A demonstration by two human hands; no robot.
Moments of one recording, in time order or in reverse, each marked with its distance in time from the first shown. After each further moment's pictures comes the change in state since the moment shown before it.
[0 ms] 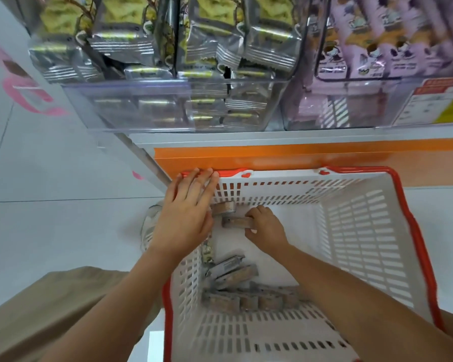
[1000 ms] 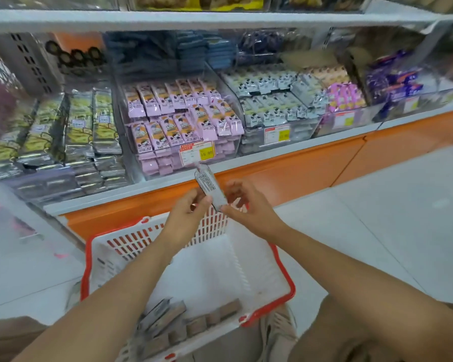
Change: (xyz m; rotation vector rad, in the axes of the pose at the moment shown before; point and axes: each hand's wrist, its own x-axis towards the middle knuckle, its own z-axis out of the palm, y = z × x) left_hand 0.046 0.204 -0.131 -1.214 0.015 0.026; right_hand -0.182 -0.016 -0.279 0.618 0.468 -0.171
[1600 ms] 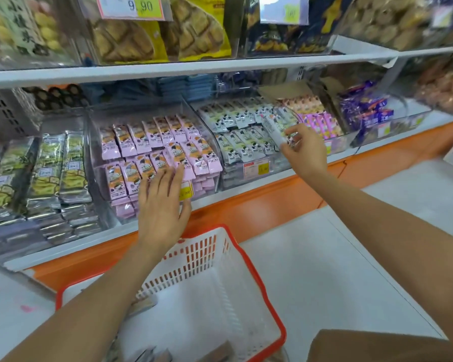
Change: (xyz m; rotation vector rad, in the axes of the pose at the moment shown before) left_hand 0.078 0.036 -0.012 1.044 0.308 0.356; right_hand 0.110 -0.011 -0.193 -0.642 0.589 0.004
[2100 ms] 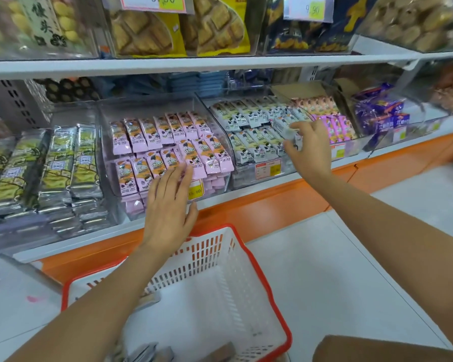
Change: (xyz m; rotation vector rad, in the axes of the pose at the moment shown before) left_hand -0.006 -0.010 0.000 -0.051 0.031 0.093; right_hand 0.010 -0.014 0.021 -0.158 0.054 -0.082
